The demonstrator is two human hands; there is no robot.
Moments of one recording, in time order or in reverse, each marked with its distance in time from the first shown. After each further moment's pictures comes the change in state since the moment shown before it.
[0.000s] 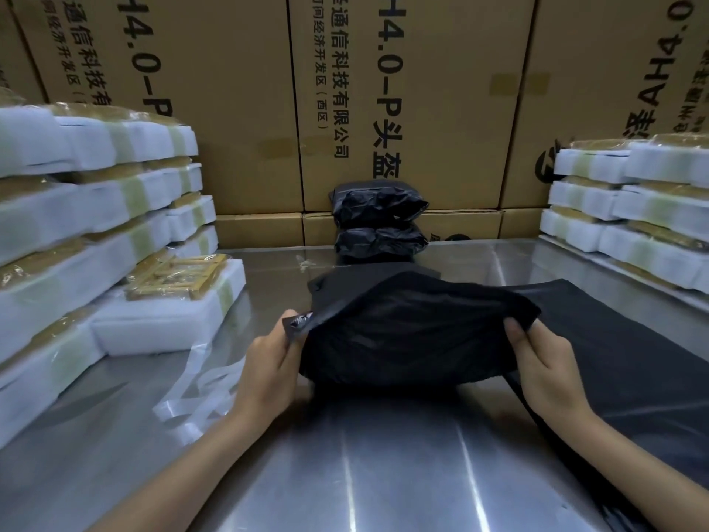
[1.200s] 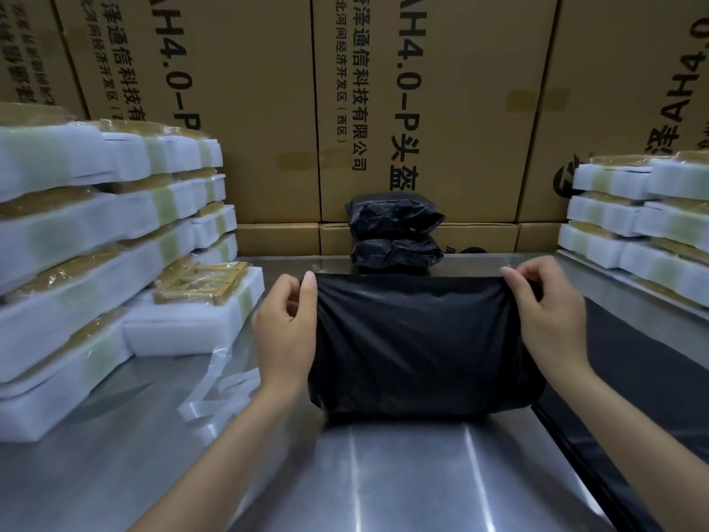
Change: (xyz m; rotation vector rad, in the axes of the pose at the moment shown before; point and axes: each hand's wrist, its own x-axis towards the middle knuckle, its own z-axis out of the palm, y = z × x) left_hand 0.032 0.055 -0.008 -0.154 0.362 -0.190; right_hand 0.060 -0.037 0.013 -0.198 0.133 -0.061
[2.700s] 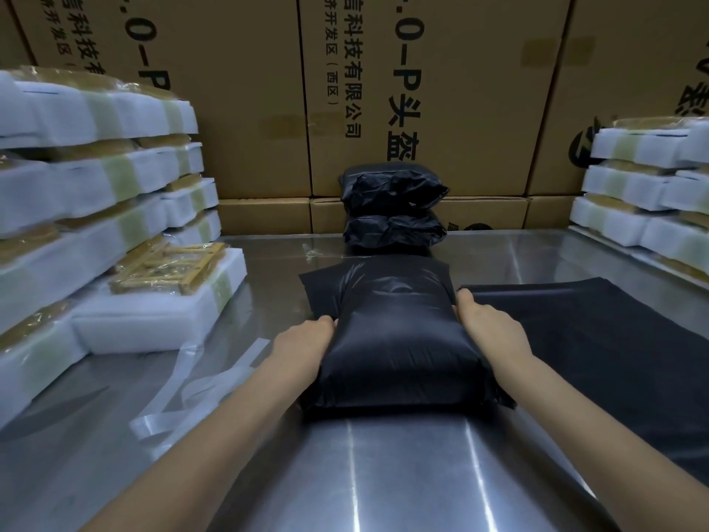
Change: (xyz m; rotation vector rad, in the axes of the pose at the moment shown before) left_hand 0.023 -0.051 0.052 1.107 -1.061 -0.173; right_hand -0.001 0.029 0.071 -0.790 -0.815 0.161
